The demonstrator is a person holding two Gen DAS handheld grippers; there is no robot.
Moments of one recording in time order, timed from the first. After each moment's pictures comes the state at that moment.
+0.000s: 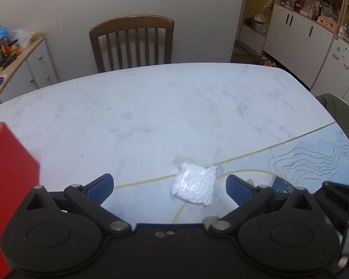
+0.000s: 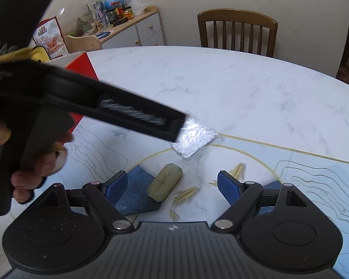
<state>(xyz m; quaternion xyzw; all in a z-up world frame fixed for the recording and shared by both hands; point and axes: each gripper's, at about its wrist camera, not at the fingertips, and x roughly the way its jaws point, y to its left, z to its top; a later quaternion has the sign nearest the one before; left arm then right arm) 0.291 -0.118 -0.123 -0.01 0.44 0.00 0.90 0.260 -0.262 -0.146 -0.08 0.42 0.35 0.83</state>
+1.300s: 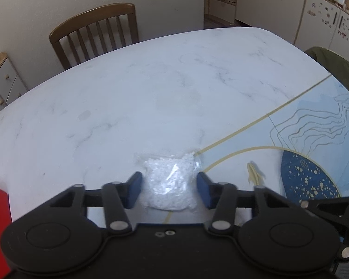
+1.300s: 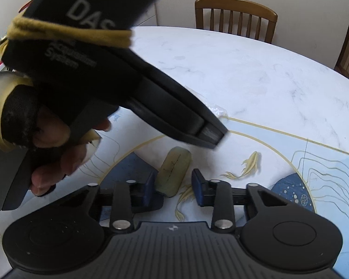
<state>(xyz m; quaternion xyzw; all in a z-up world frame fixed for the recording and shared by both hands) 0.324 -0.145 -0.165 0.08 0.47 -0.06 0.88 0.242 -0.243 -0.173 -0.12 0.44 0.32 0.83</state>
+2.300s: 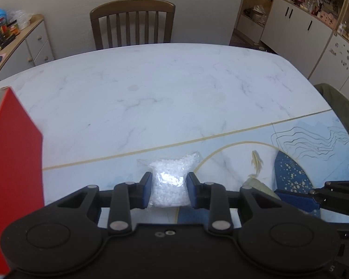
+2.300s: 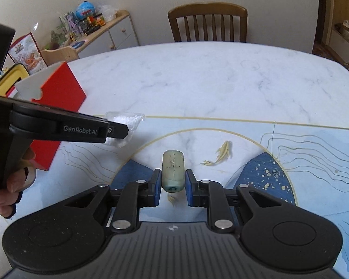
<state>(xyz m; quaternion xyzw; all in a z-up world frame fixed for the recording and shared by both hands) 0.264 -0.089 -0.126 -0.03 0.47 -0.02 0.88 0.244 -0.281 -0.124 -0.03 0.44 0.29 0.85</state>
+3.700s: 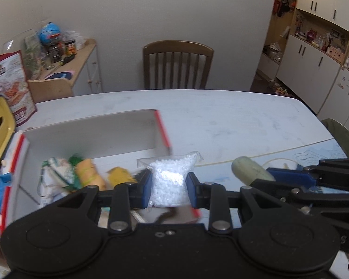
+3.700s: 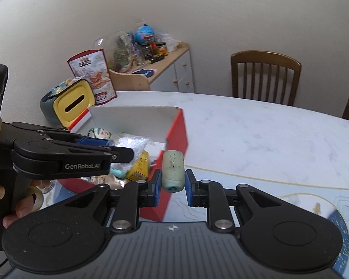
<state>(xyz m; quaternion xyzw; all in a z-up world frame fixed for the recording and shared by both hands) 0.148 0.069 -0.035 -0.04 0.39 0.03 0.92 0.155 -0.108 -0.034 -0.05 0.35 0.36 0.86</state>
